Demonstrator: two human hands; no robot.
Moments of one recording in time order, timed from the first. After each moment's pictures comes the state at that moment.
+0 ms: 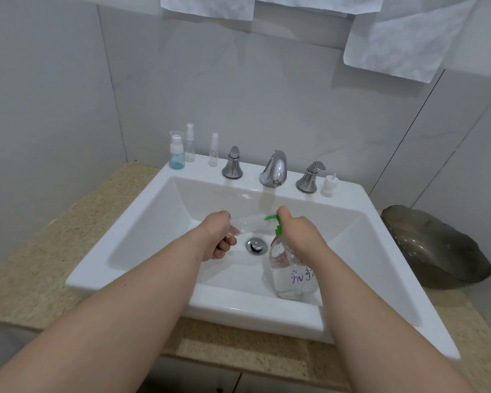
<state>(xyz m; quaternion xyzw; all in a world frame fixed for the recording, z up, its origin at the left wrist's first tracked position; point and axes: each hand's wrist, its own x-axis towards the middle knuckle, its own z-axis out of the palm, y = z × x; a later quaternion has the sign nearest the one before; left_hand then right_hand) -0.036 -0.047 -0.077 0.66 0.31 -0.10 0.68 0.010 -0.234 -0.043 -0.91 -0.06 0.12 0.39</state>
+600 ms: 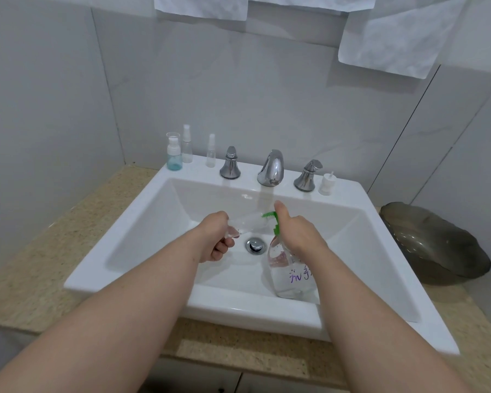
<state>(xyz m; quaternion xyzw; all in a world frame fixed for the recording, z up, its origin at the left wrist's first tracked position) -0.041 -0.048 -0.074 0.66 0.30 -0.12 0.67 0.007 -0.238 -0.040 -0.93 -0.06 0.13 0.34</state>
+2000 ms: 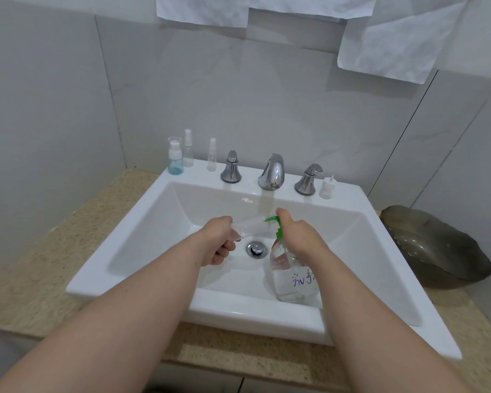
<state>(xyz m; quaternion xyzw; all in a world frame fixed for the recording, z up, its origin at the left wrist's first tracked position) -0.041 -0.049 -0.072 0.69 0.28 -0.14 0.65 0.007 -0.238 -0.039 -0.93 -0.08 0.13 0.34</state>
